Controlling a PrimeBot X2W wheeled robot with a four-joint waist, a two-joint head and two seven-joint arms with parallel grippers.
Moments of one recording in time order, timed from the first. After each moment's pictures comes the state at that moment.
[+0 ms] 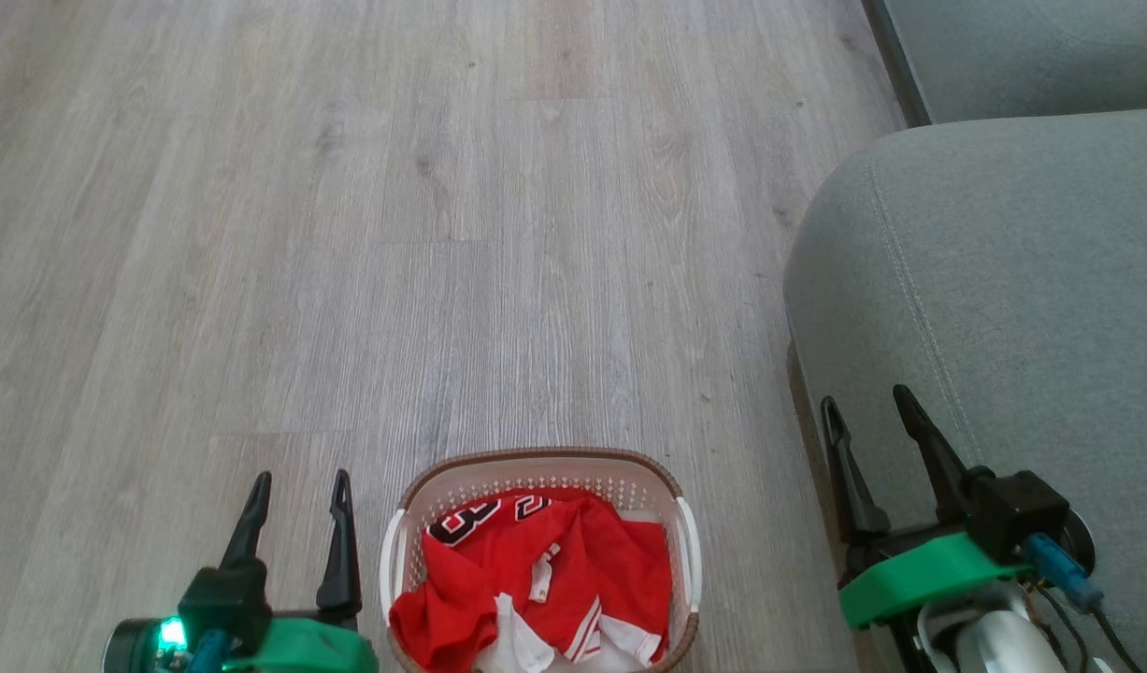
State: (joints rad) left arm 0.13 0.05 -0.13 0.11 -0.08 0.08 -0.25; right arm 0.01 -0.04 0.08 0.14 0.16 0.13 -0.25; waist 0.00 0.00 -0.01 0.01
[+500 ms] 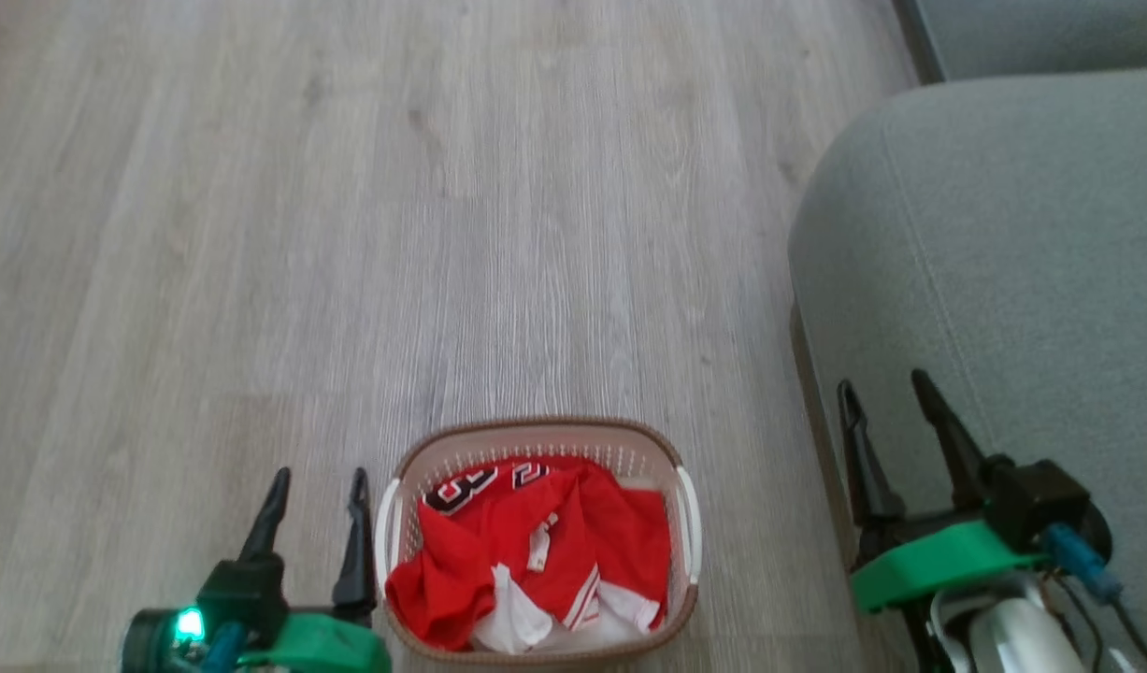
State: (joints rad) left arm 0.12 0.05 -0.14 0.13 -0.07 0.07 -0.25; right arm 0.00 -0.04 0.06 0.12 0.16 0.13 -0.25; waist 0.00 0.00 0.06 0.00
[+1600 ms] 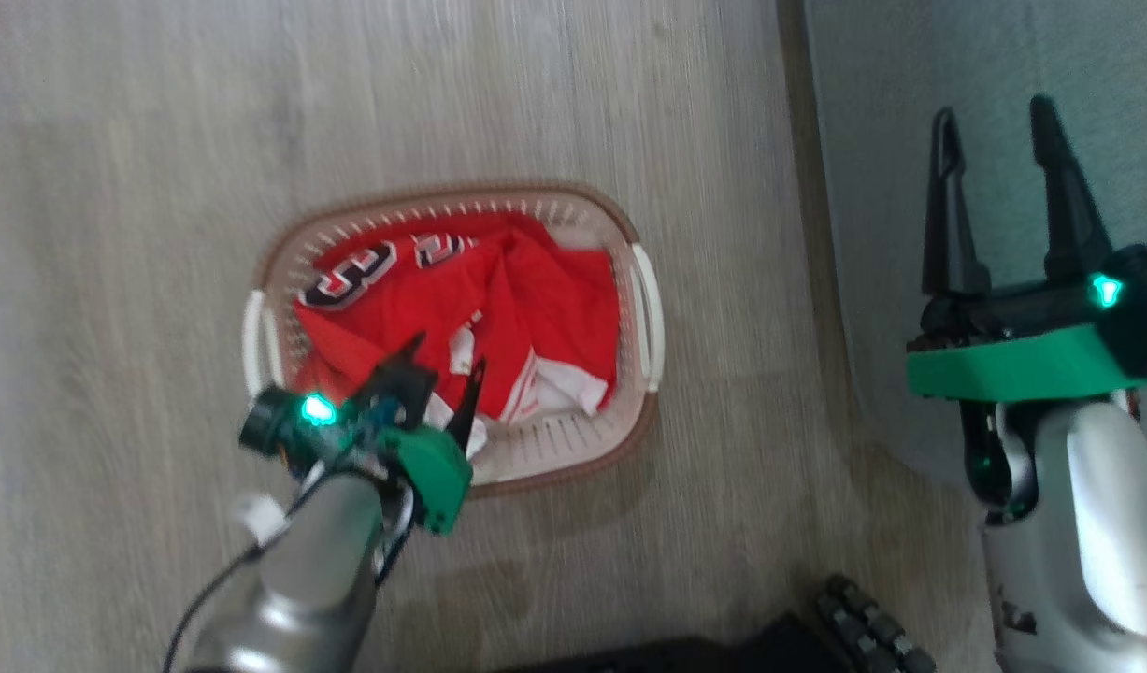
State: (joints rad) left arm -0.51 0.04 -0.44 0.86 -0.01 -0.05 -0.25; right arm -0.32 -0.04 -0.02 0.00 0.13 0.13 -0.26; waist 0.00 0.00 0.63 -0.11
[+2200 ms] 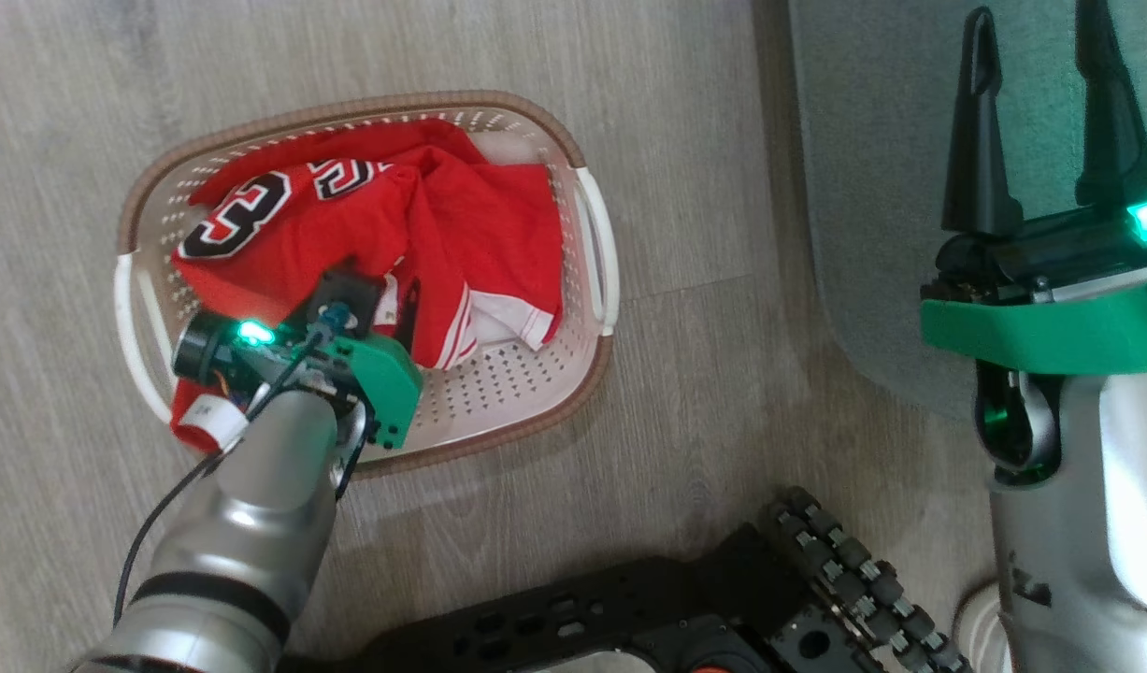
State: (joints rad) left arm -0.74 0.06 -0.45 1.11 -0.02 -0.01 -0.25; right arm -0.40 -0.04 0.01 -0.10 0.17 0.13 -0.26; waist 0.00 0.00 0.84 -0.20
